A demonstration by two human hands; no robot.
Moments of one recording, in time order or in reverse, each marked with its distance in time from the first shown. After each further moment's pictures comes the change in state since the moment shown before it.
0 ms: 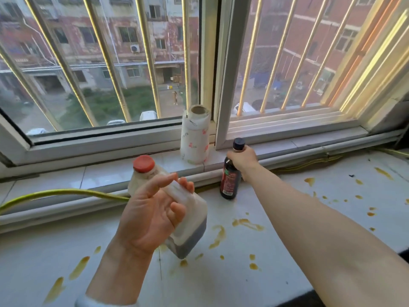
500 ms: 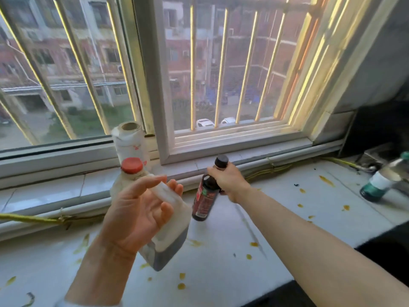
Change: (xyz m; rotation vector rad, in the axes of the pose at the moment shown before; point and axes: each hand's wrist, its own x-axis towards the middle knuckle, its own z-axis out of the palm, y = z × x) left_hand 0.065 -0.108 0.110 0.094 0.013 0.061; right_hand 0.009 0.039 -0.159 0.158 -0.198 -0.081
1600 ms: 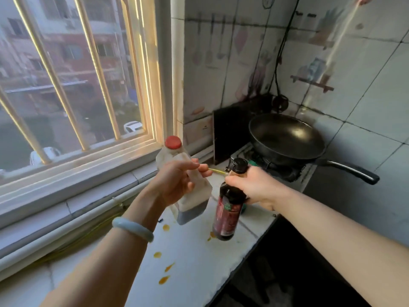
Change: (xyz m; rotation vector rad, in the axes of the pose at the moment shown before) left_hand 0.367 -0.315 0.339 0.455 -0.312 -0.316; right_hand 0.051 0.022 -0.527 -0.250 0.268 0.149
